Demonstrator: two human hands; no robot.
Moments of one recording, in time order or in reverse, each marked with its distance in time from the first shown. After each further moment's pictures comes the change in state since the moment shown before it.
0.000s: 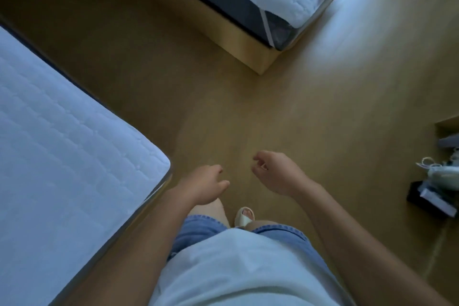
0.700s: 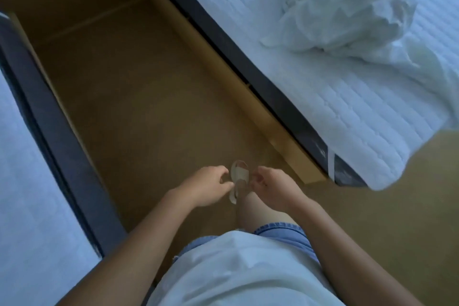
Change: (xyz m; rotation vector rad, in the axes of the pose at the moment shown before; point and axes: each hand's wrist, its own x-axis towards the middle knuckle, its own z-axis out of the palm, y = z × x) left_hand 0.333 -0.062 -0.521 -0.182 0.118 -0.096; right_hand 0.534 -0.205 -0.286 -0.096 -0.119 -0.163
